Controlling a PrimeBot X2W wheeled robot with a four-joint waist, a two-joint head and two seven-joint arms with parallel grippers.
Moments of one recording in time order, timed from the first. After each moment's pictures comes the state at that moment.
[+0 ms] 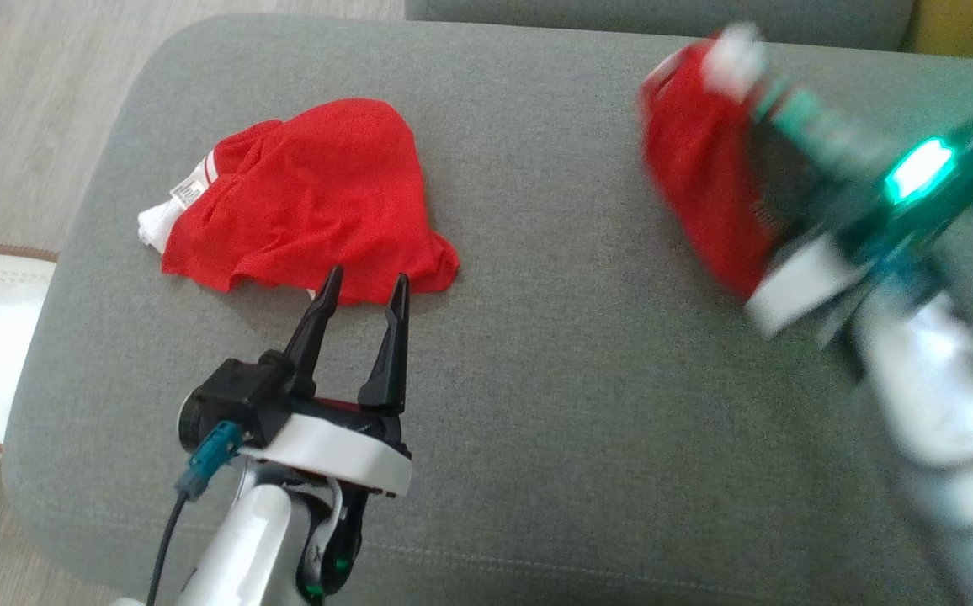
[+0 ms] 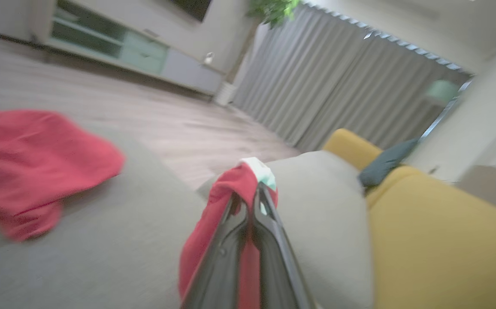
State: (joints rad) left arm -0.17 0.05 -0.38 0.13 -0.30 0.03 -0.26; right arm -0.64 -0.30 0.33 0.43 -0.15 0.12 -0.23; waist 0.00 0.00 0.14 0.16
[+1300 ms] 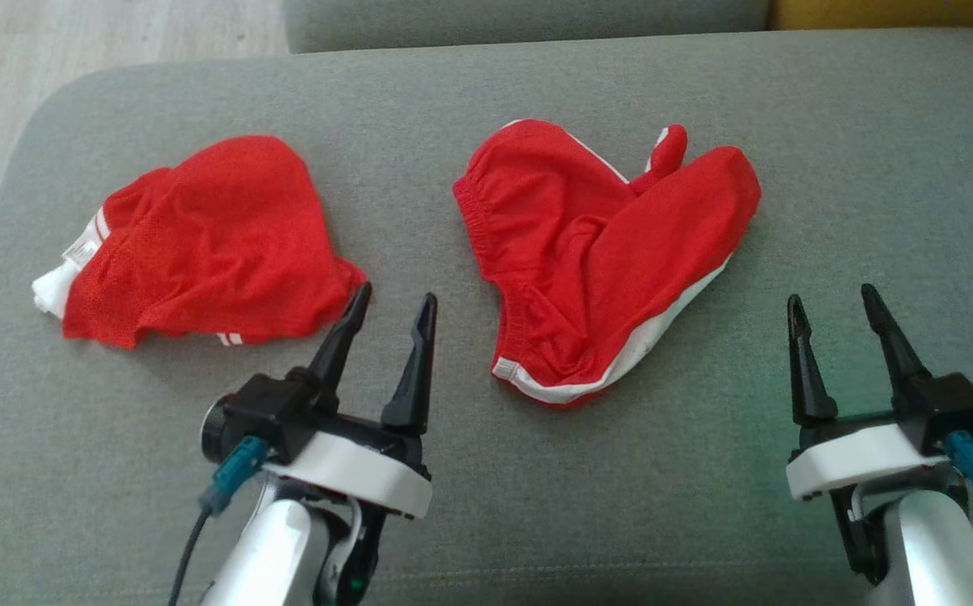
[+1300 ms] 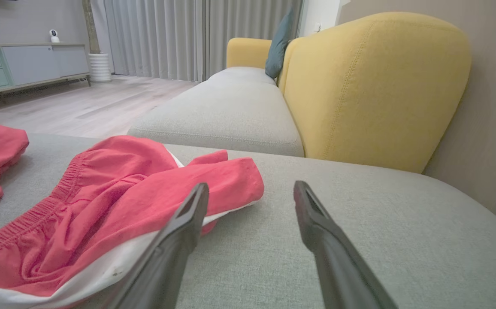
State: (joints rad) left arm -0.14 0.05 -0.42 0.11 -0.29 0.02 -0.26; right arm -0.10 -0.06 -0.04 0.22 -0.06 0.12 -0.19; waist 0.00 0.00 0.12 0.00
